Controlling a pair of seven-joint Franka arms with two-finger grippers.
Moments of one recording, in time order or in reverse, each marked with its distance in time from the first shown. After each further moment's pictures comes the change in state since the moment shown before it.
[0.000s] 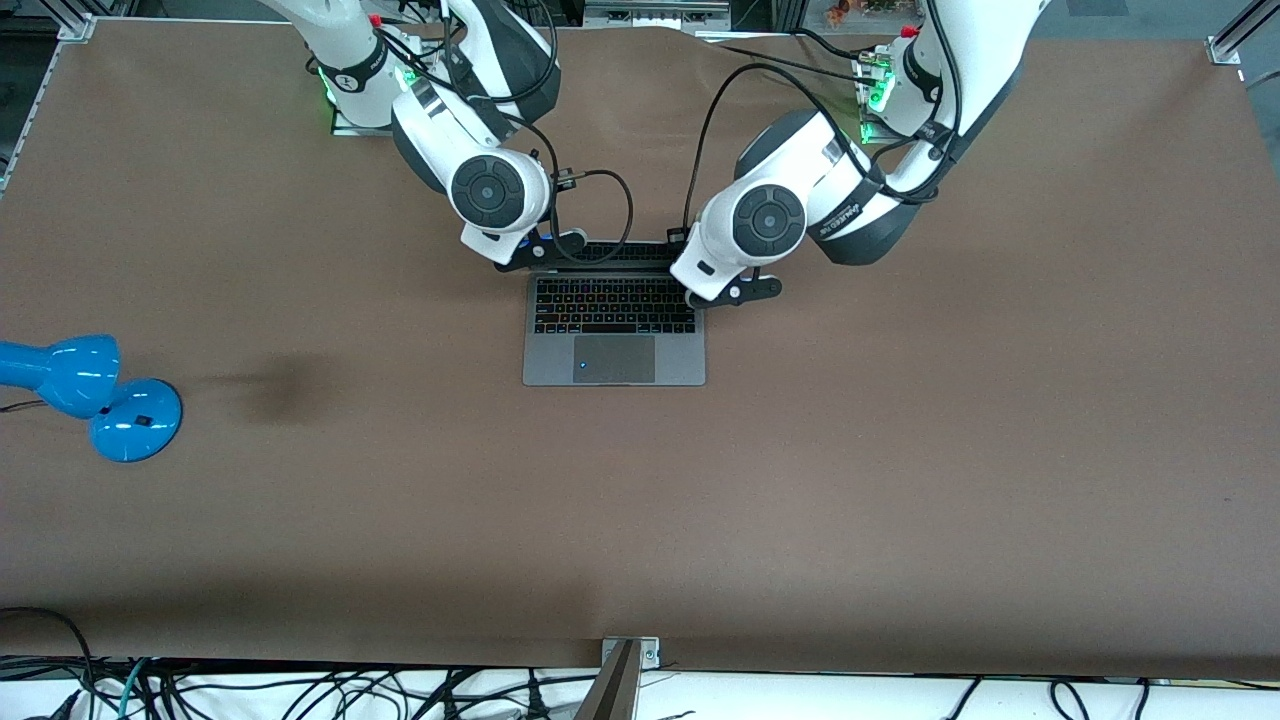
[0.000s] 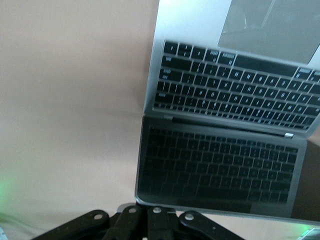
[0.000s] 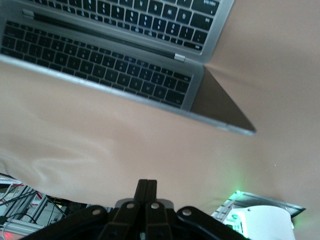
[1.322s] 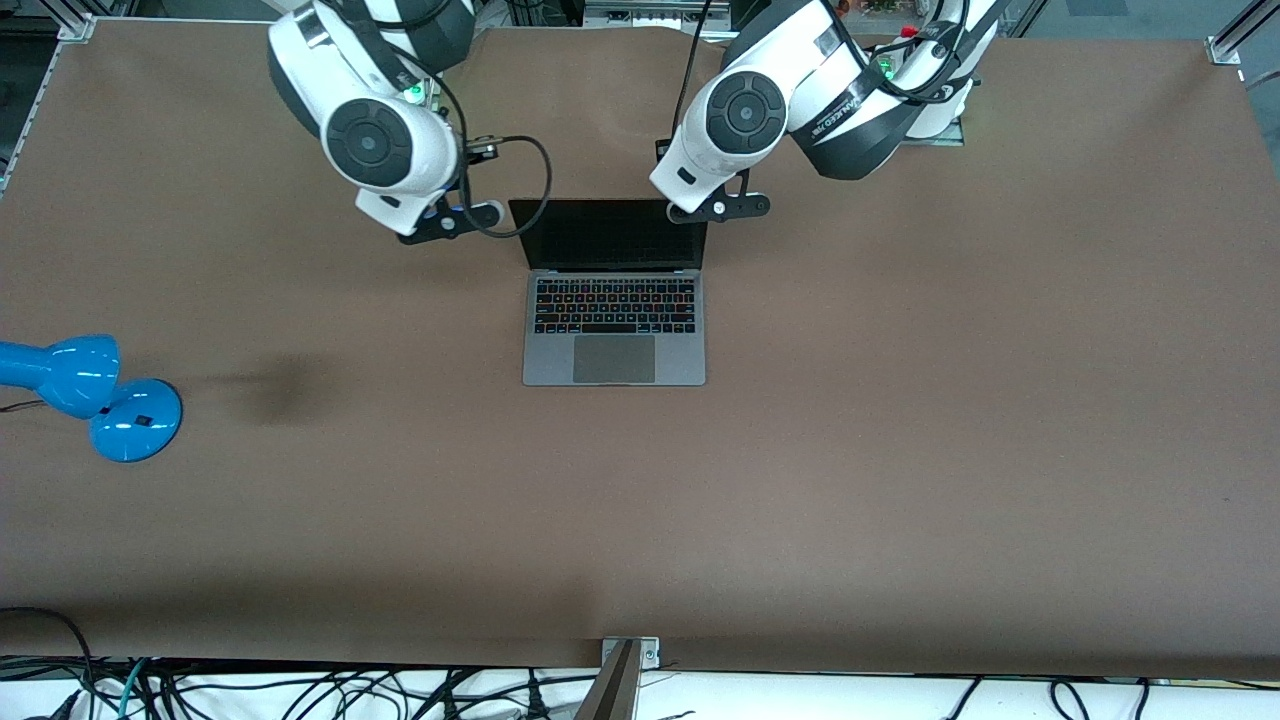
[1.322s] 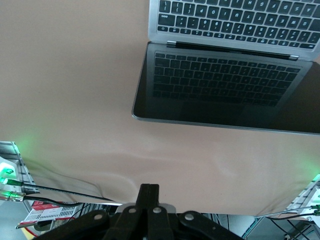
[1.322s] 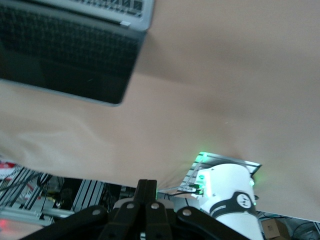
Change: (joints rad) left arm -0.004 -0.210 -0.070 -0.066 -0.142 -0.179 -0.011; right arm -0.103 -0.186 -0.011 -0.028 0.000 -0.232 -0.054
